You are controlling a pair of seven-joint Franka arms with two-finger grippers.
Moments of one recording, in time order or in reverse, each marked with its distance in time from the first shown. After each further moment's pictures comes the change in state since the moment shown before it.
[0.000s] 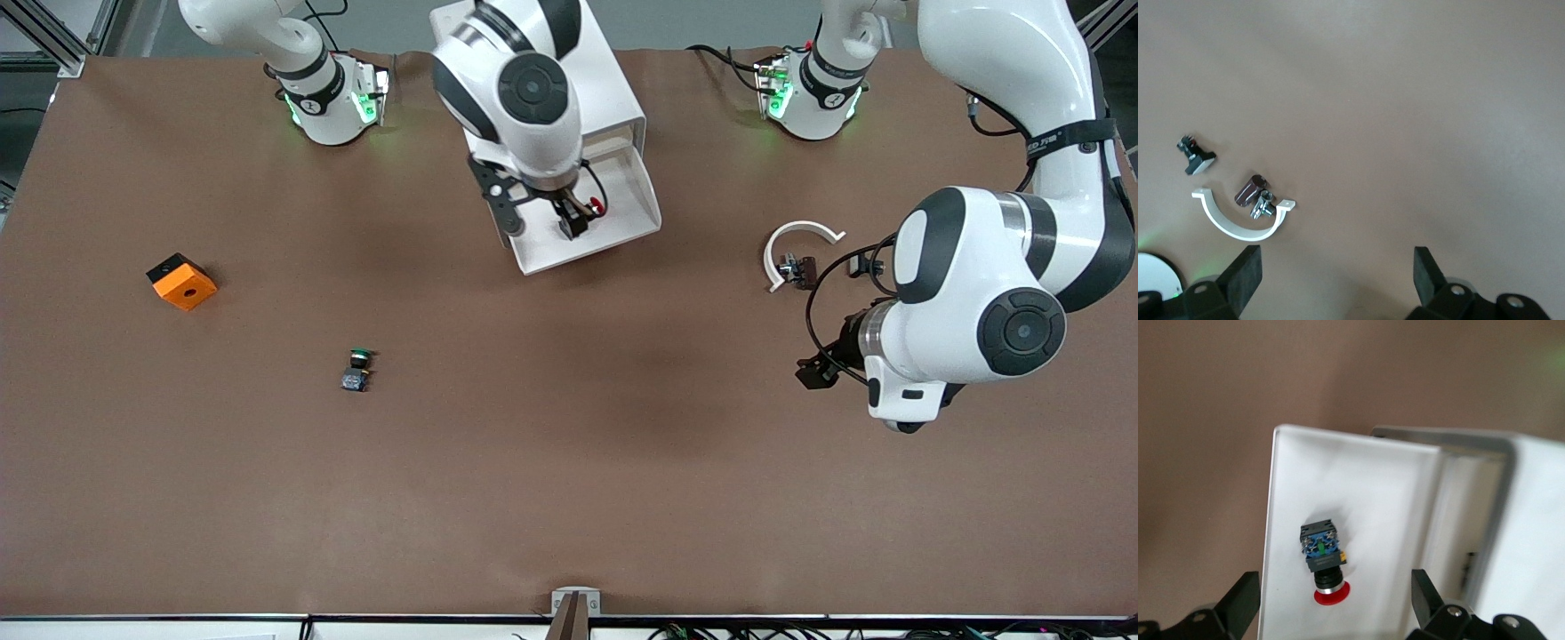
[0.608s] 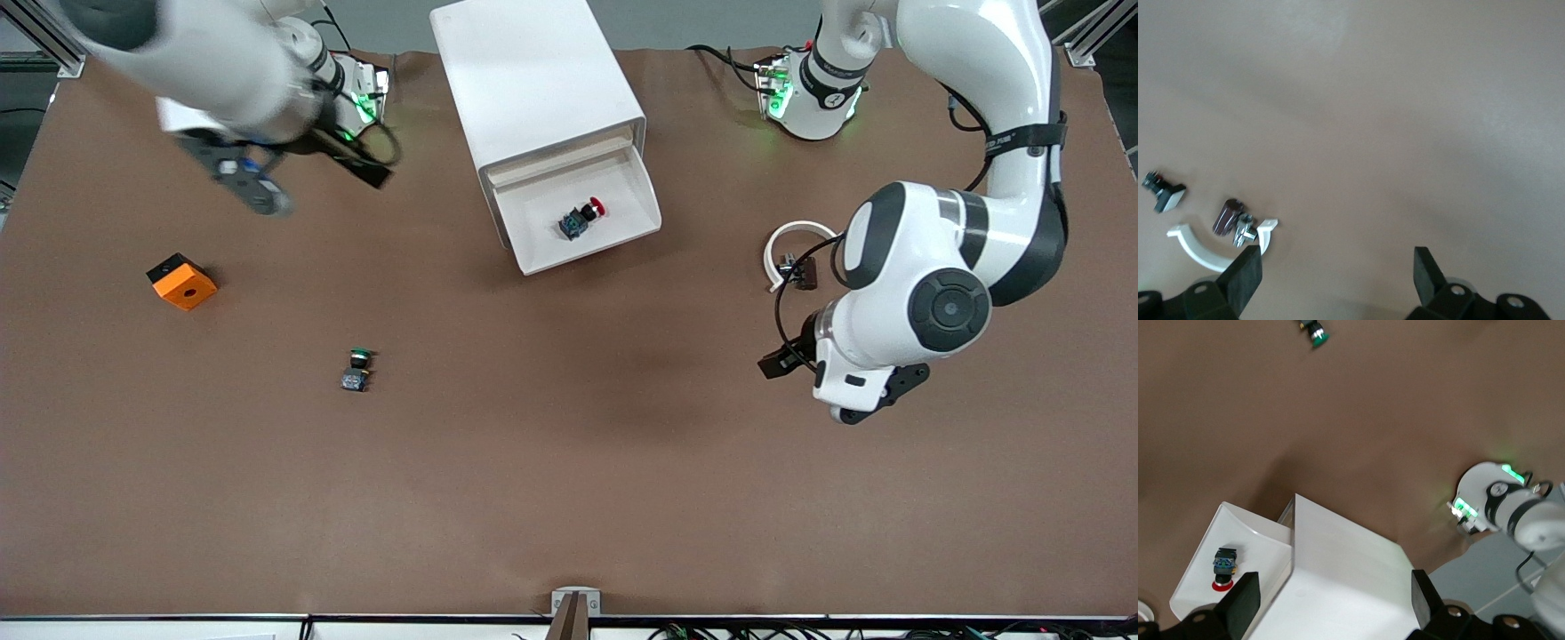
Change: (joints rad) left arm -0.038 -0.063 -0.068 -0.187 0.062 0.207 0.109; right arm -0.426 -0.228 -0.013 0.162 -0.001 -0.500 -0.810
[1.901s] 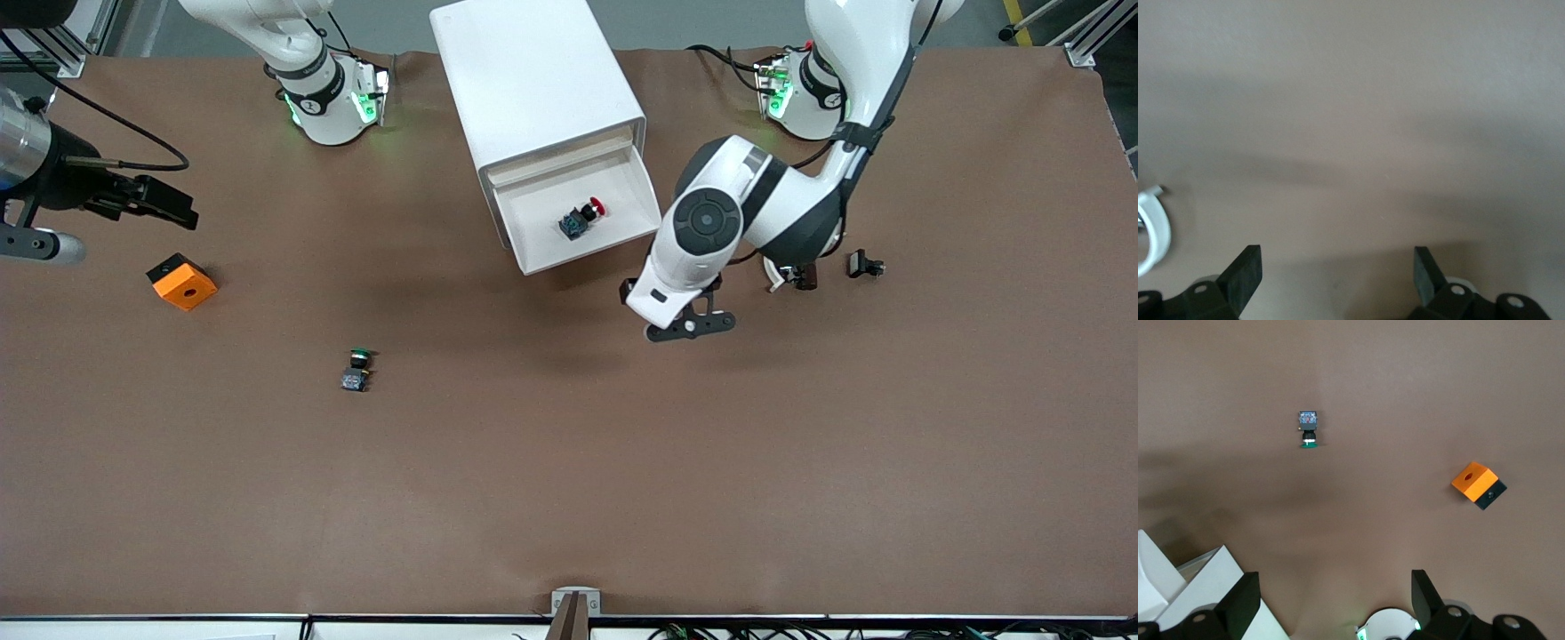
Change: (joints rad) left arm -0.011 -0.046 -0.395 -0.255 0.127 0.251 -0.082; right arm -0.294 -0.069 0.003 -0.156 -0.175 0.225 -0.849
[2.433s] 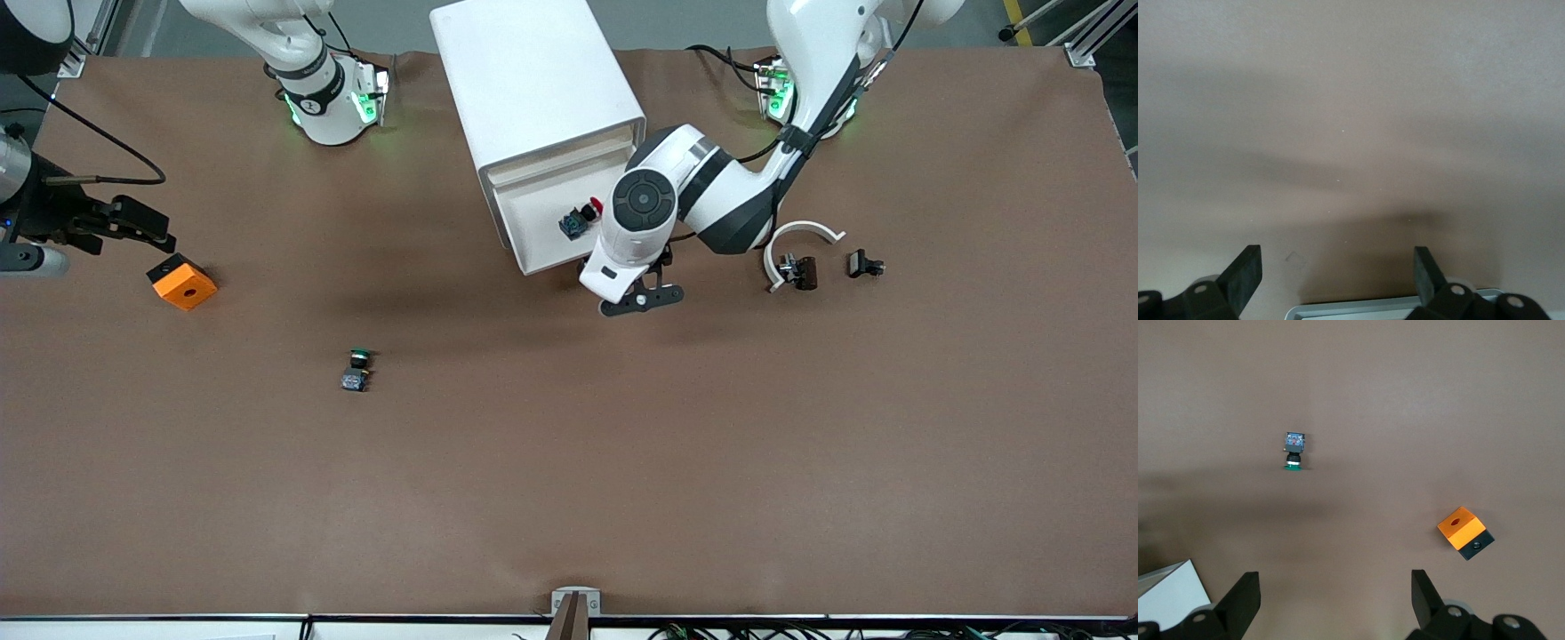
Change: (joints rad) left arm -0.040 0.054 -0.065 -0.013 0.000 0.063 -0.127; right arm -0.026 -0.080 -0.068 -0.209 -0.002 0.215 -0.213
